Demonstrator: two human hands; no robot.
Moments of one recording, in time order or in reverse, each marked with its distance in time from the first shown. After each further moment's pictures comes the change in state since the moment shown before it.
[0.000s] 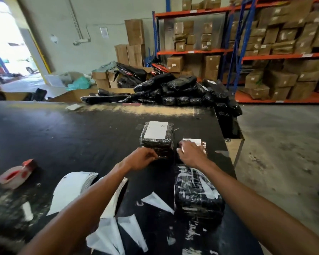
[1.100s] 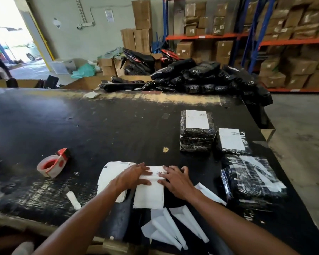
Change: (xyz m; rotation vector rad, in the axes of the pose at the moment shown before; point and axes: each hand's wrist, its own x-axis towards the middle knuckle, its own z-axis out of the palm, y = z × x) left_hand -0.132 -0.192 0.001 0.076 -0.204 -0.138; right_hand -0.037 -0.177 0.192 -0.074 -0.164 -0.263
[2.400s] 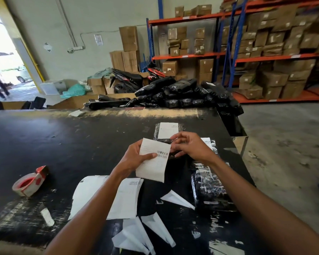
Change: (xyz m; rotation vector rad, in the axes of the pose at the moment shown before) left_hand 0.015 0.170 -0.072 -0.948 0.330 0.025; right_hand -0.059 0.095 -0.206 1.149 0.192 0.028
